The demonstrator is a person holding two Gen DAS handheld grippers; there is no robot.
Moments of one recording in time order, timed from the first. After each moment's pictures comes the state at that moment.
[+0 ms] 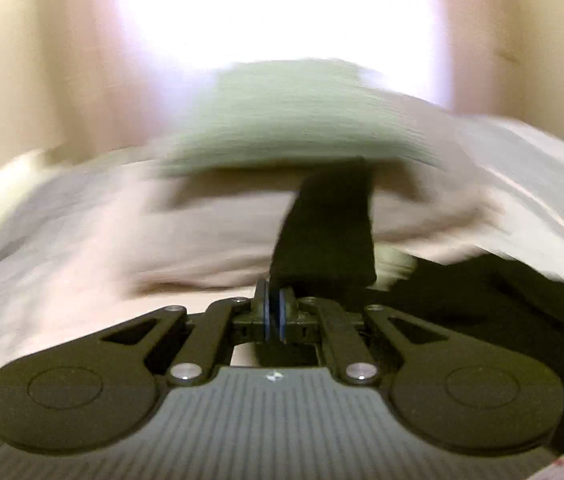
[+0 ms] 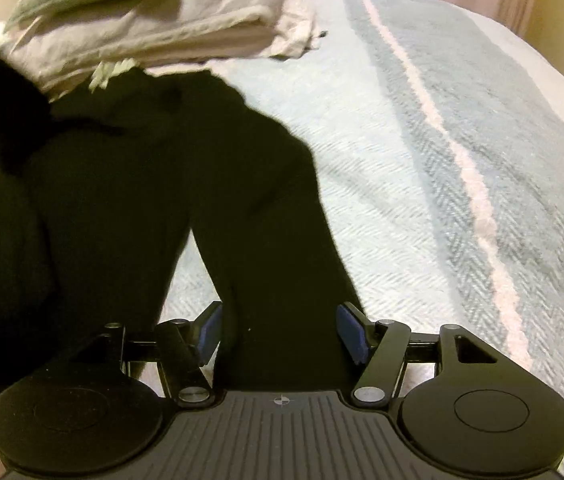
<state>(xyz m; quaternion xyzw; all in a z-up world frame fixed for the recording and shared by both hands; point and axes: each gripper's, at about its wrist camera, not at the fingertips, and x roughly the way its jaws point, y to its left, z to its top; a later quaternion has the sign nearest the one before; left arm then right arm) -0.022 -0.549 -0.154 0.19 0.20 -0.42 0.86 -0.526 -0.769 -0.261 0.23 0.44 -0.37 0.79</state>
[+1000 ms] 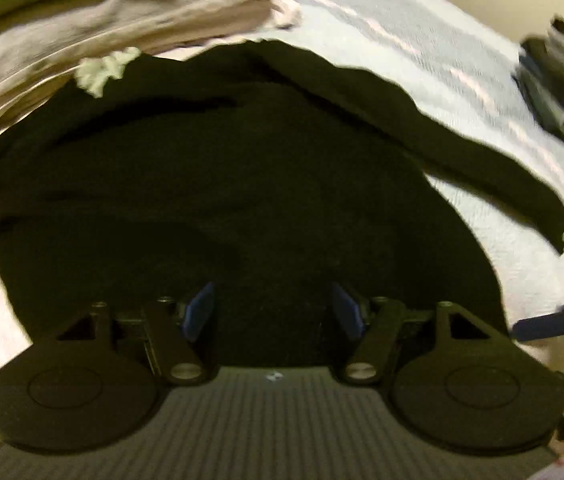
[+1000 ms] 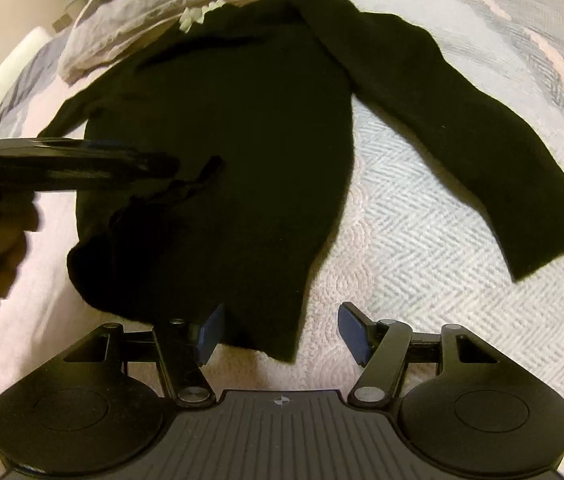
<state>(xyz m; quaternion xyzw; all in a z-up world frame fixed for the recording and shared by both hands) -0.266 -0.649 -0.320 0.32 0.36 -0.60 0.64 -0.506 -0.639 -0.290 0.34 0.43 -0.29 0.78</state>
